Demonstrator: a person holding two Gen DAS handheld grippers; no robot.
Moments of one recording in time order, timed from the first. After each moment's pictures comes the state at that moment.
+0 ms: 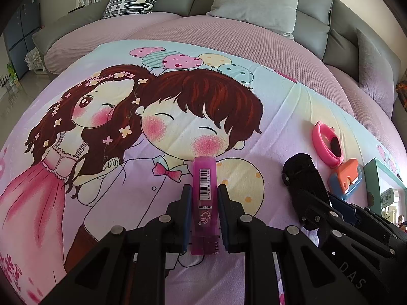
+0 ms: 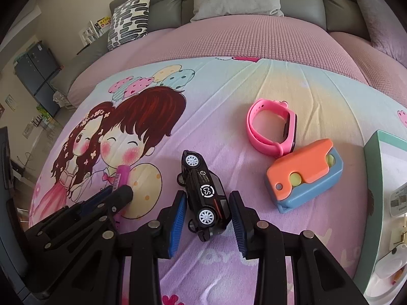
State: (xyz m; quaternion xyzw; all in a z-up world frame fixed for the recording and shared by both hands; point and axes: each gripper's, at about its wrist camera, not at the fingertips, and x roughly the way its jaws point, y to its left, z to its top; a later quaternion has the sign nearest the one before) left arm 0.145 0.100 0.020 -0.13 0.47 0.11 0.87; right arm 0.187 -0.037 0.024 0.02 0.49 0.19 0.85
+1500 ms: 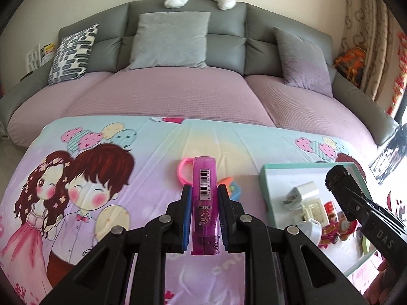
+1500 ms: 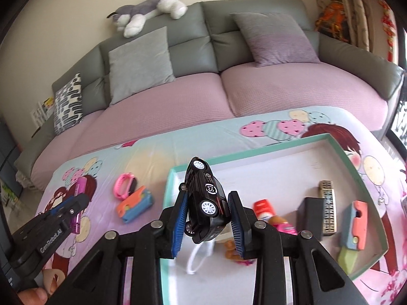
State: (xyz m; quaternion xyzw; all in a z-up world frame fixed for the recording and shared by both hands) left arm 0.141 -0.040 0.113 -0.03 0.37 -0.03 0.93; right arm 0.116 -0.245 0.112 0.11 0.36 -0.01 0.92
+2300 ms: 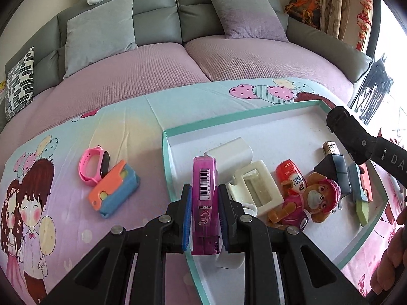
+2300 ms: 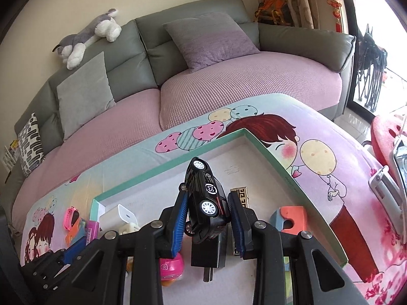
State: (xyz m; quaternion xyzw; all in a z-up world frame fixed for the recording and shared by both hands) left arm 0.153 -0.165 0.069 0.07 0.43 -0.13 0.89; right arm 0.108 -0.352 0.091 0.18 0.34 -0.13 0.91
